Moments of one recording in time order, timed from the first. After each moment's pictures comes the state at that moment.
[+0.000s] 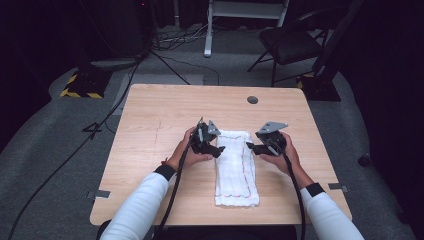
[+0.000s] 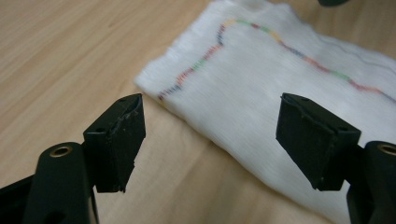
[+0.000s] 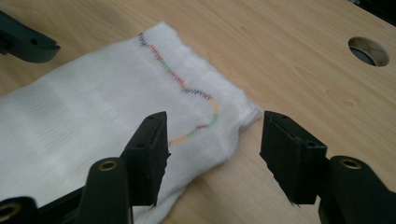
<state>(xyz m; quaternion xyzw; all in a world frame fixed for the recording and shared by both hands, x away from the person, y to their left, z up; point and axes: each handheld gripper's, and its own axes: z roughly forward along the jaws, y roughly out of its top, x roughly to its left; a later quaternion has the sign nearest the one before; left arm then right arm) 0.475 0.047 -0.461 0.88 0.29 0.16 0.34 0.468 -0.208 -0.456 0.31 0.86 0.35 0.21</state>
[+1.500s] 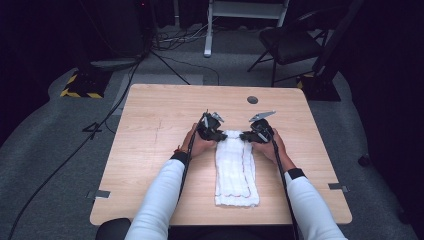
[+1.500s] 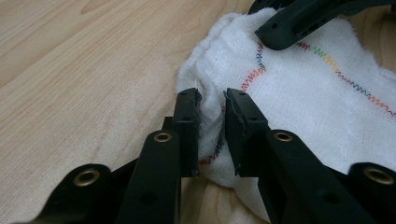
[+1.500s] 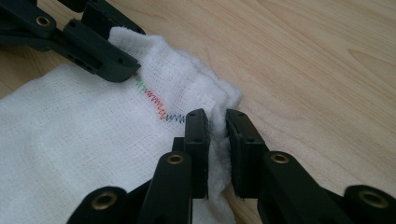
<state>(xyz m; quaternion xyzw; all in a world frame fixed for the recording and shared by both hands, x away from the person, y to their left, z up) 0.534 0.037 -0.492 0.88 0.29 0.04 0.36 0.528 -0.194 -0.489 0.35 0.86 0.35 0.10</state>
